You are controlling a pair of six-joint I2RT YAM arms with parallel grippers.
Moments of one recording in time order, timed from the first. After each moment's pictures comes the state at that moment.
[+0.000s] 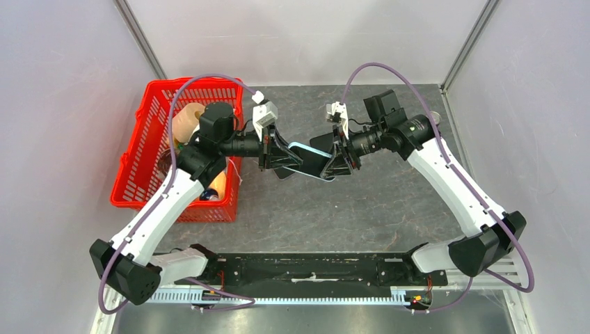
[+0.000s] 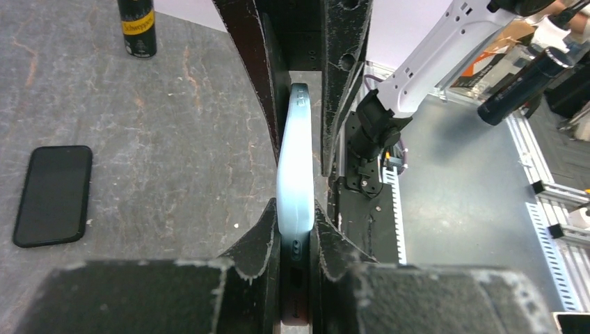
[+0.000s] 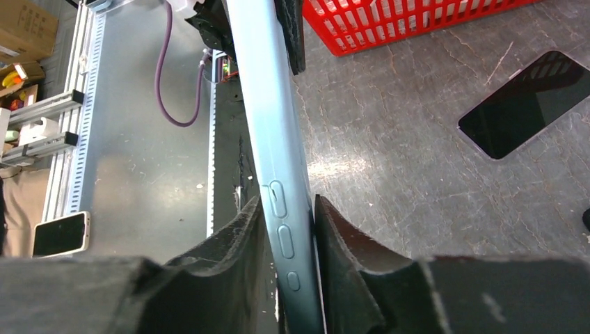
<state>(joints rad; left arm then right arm) -0.51 1.16 1.19 -0.25 0.99 -0.05 0.50 1.39 1.50 -0.94 -1.03 -0.37</state>
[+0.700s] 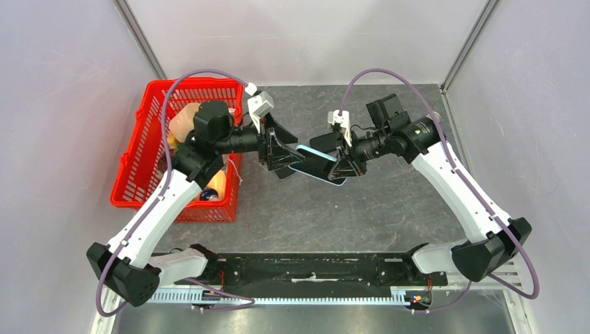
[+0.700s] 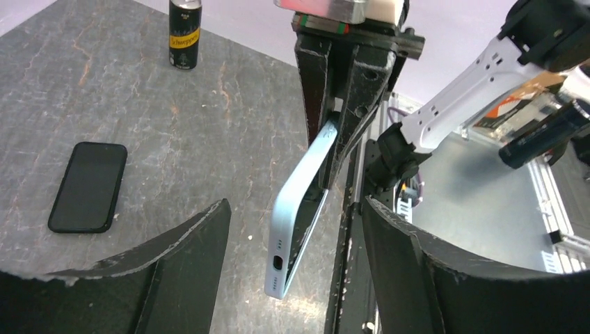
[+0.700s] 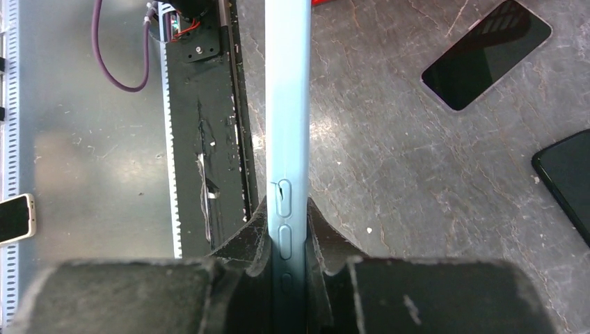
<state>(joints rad) -0.51 1.15 1.21 -0.24 0.86 -0.13 0.50 1.37 1.50 -1.05 -0.87 -0.49</state>
